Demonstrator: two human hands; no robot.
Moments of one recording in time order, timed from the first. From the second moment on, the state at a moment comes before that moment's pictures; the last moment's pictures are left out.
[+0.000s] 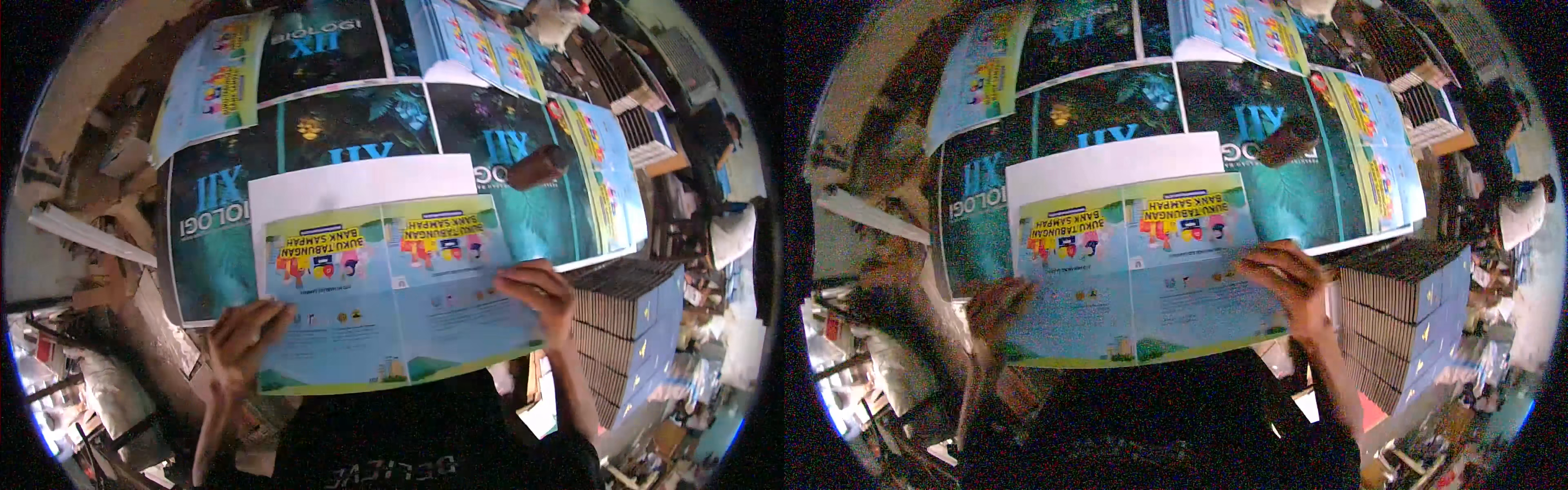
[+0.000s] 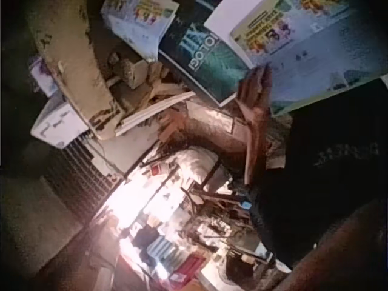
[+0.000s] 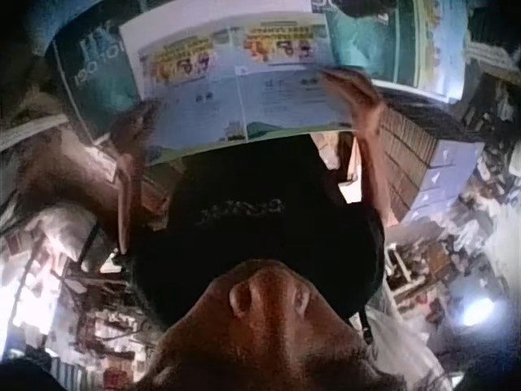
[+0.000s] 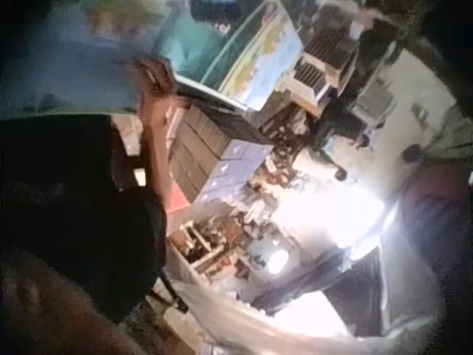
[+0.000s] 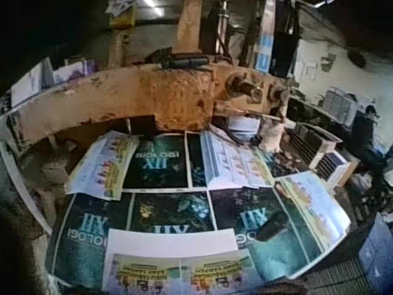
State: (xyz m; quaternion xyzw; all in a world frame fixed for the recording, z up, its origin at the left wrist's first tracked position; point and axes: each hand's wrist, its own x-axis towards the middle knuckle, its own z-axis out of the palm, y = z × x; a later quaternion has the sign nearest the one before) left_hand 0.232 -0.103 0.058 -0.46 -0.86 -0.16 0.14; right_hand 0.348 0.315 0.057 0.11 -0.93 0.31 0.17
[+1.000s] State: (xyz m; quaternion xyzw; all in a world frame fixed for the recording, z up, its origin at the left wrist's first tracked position) left_hand 0.227 -0.072 0.047 -0.17 -0.92 -0.36 -0.03; right_hand 0.315 0.316 0.058 -0.06 -0.94 0.32 -0.01
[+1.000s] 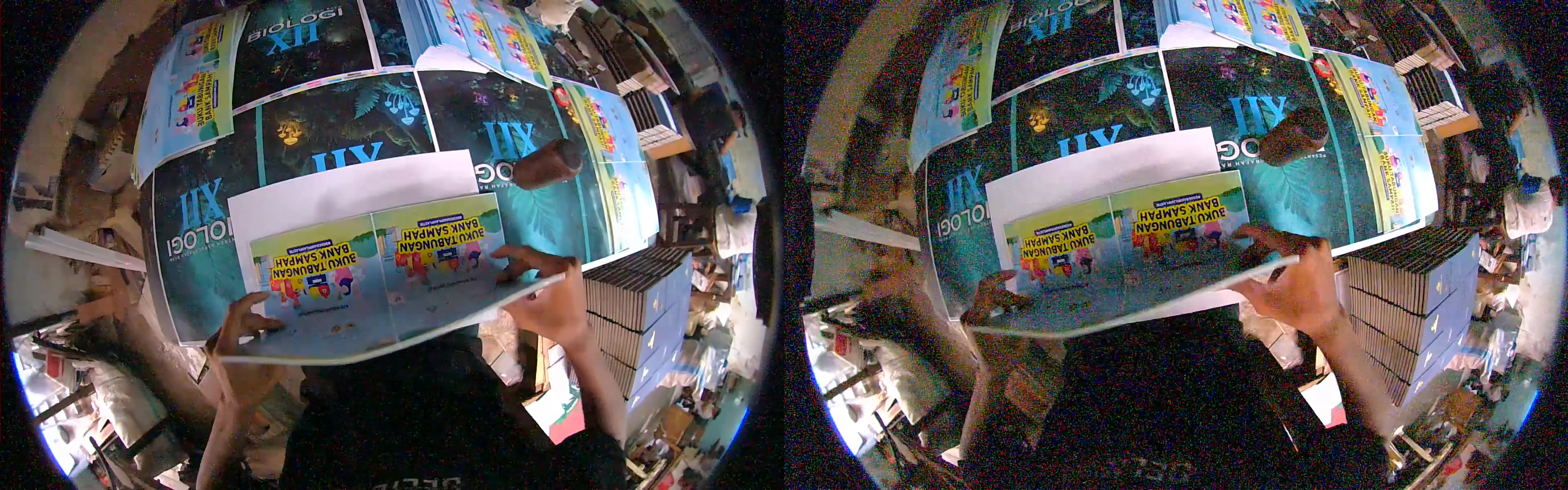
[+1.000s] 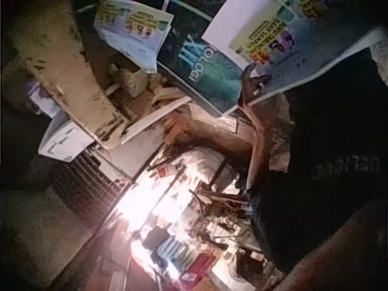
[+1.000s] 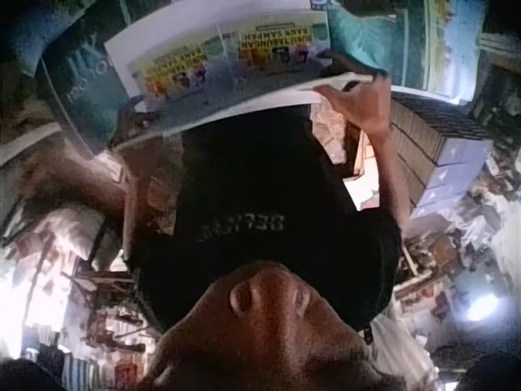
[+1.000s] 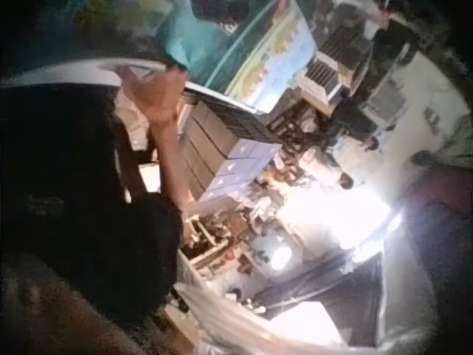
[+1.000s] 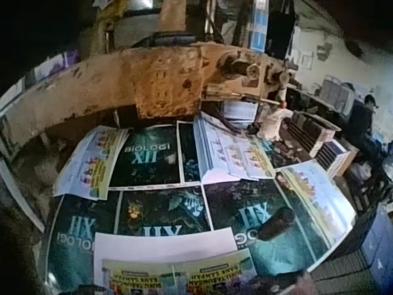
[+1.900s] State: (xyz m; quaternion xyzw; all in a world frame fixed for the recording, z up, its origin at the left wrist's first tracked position) left_hand 0.185 0.066 0.095 -0.37 -0.91 -0.14 0.11; right_hand 0.263 0.319 0.060 -0.06 -0.95 0.29 -0.07
